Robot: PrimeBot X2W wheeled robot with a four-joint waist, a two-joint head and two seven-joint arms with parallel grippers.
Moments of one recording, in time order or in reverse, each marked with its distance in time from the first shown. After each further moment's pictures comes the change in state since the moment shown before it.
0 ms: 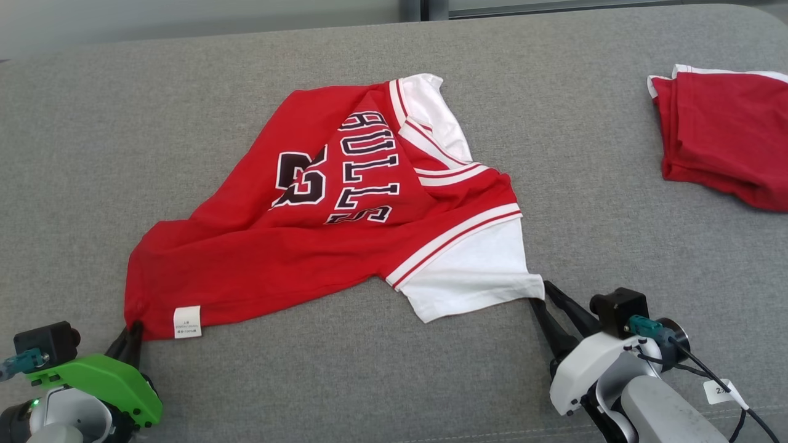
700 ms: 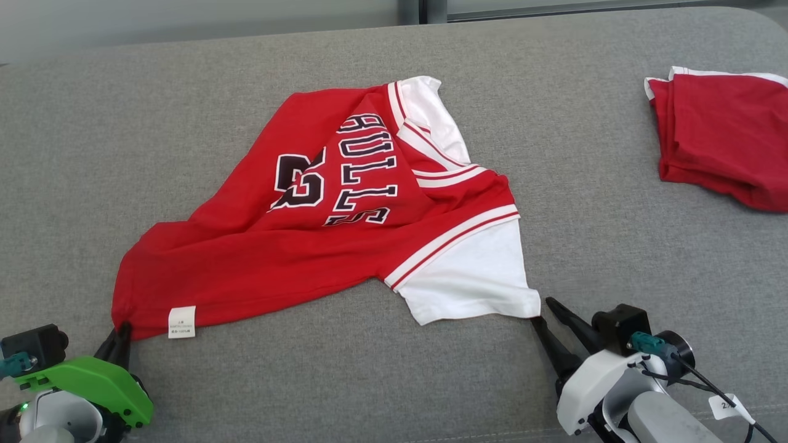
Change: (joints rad) left arm -0.004 0.007 0.018 0.026 -0.004 0.000 -0.017; right arm 0.039 -0.037 0.030 -0.025 -0.001 0.011 -0.001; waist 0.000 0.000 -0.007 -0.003
